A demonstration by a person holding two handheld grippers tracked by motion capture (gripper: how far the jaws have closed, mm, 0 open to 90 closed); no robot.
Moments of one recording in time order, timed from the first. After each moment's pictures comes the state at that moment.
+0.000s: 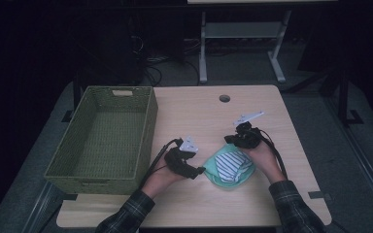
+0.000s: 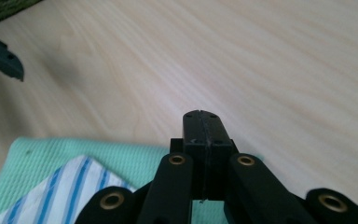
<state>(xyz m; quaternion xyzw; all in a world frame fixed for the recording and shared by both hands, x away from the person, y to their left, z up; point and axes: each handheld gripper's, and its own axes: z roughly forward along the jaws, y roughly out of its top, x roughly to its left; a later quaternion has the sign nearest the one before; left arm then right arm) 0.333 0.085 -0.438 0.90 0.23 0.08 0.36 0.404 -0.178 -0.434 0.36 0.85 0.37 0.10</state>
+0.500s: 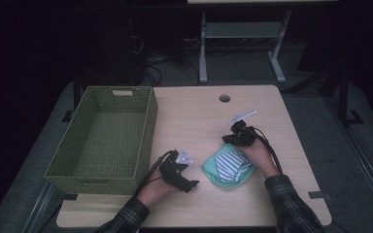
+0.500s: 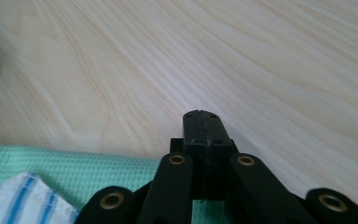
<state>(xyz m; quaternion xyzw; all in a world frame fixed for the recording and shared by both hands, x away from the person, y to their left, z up) 0.317 0.098 -0.468 0.91 0.23 0.08 0.32 0.426 -0.170 -0.455 0.36 0.87 0.33 0.09</state>
